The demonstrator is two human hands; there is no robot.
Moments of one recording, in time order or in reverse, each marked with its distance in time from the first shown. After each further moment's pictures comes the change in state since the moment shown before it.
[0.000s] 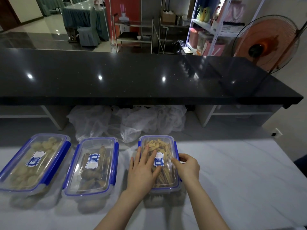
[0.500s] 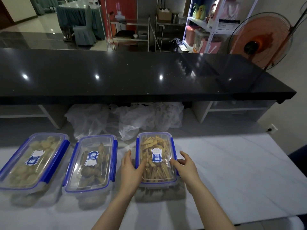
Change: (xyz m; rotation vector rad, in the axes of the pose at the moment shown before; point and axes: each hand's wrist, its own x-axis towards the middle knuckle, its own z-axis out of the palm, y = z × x) left_hand -0.017 -0.014 -0.010 -0.804 0.149 -0.353; right_hand -0.011 0.015 -0.012 0.165 -0.228 0.084
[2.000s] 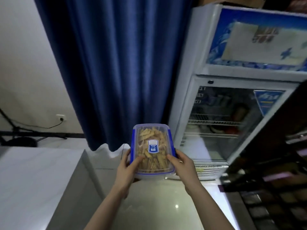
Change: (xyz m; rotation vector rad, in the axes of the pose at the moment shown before) left_hand -0.387 0.124 0.407 -0.068 -1.556 0.083; right_hand -0.360 0.251 -0.396 0.568 1.340 -0.029
